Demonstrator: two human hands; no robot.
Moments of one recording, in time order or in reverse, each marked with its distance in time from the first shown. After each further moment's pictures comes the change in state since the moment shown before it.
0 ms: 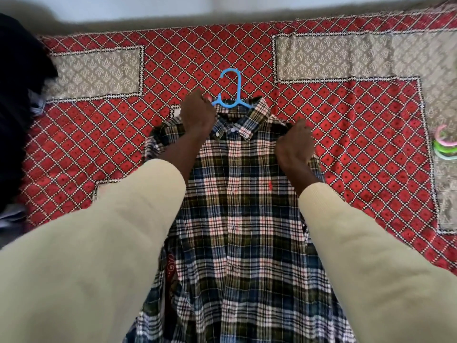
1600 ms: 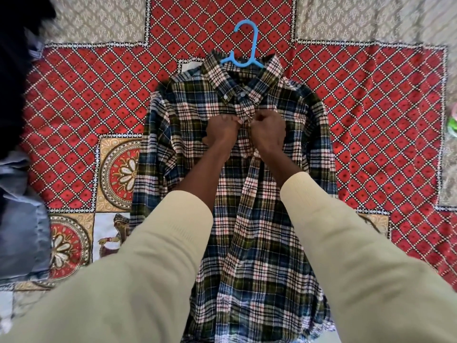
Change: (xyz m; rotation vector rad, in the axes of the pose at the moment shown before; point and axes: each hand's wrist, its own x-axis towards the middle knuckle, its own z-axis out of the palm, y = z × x) left_hand -0.121 -0.026 0.021 -0.482 -0.306 -0.522; right_hand -0.076 -0.019 0.032 0.343 -0.213 -0.060
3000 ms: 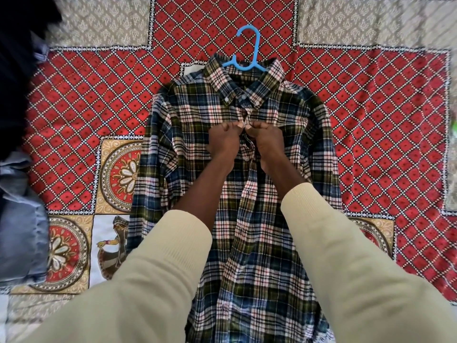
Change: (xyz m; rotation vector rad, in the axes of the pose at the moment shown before) left_hand -0.019 -0.013 0.004 -0.217 0.089 -0.001; right_hand -0.005 0.019 0.007 0.643 -0.254 0.274
